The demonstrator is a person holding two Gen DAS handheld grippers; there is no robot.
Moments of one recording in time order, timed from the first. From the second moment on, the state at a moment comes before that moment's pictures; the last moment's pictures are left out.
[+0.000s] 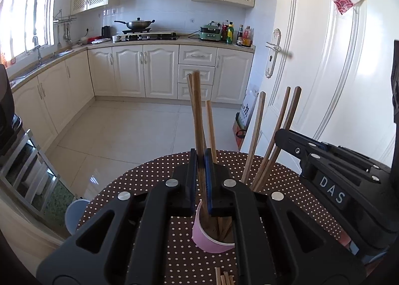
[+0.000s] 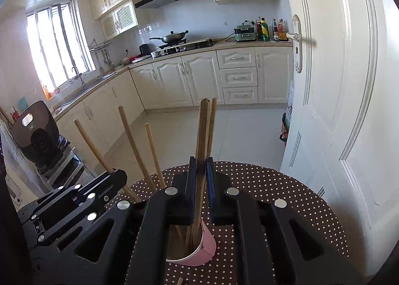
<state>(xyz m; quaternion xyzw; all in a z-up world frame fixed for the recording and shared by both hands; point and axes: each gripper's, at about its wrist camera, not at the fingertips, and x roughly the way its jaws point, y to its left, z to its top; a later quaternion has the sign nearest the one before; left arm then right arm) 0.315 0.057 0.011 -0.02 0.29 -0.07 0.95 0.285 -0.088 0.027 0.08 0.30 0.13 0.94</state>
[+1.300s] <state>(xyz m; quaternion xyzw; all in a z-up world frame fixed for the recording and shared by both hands) 0.247 0.059 0.028 -0.01 0.26 -0.05 0.96 0.212 -0.121 0.044 0.08 0.27 0.11 0.95</state>
